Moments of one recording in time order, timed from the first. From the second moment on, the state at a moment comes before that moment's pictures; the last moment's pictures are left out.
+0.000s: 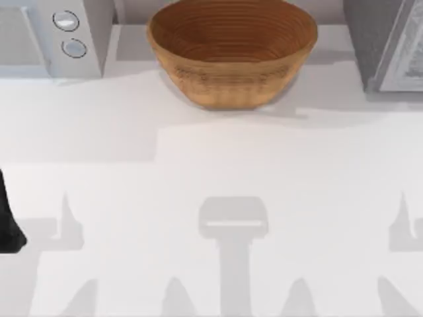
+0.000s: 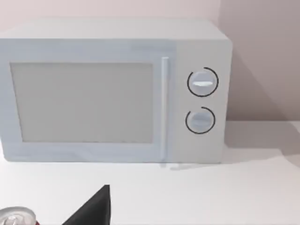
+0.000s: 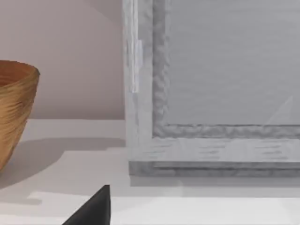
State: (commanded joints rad) left arm 0.00 0.00 0.00 0.00 0.00 0.00; right arm 0.00 0.00 0.00 0.00 0.00 0.00
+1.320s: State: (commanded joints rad) left arm 0.15 1.43 1.04 -0.94 -0.08 0.81; right arm 0.00 0.00 0.00 0.00 0.00 0.00
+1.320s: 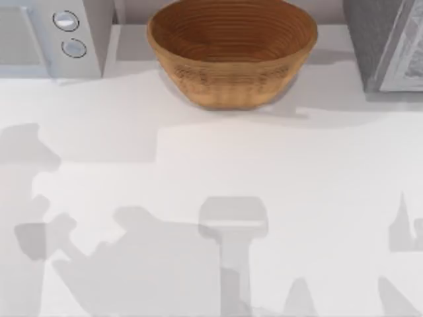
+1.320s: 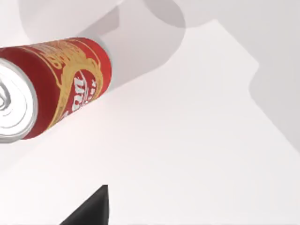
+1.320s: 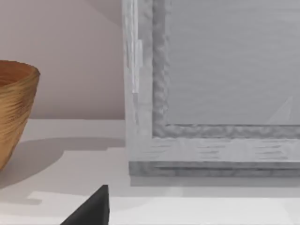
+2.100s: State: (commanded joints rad) left arm 0.34 2.03 1.72 -1.26 0.00 1.15; right arm 0.00 0.00 0.00 0.00 0.00 0.00
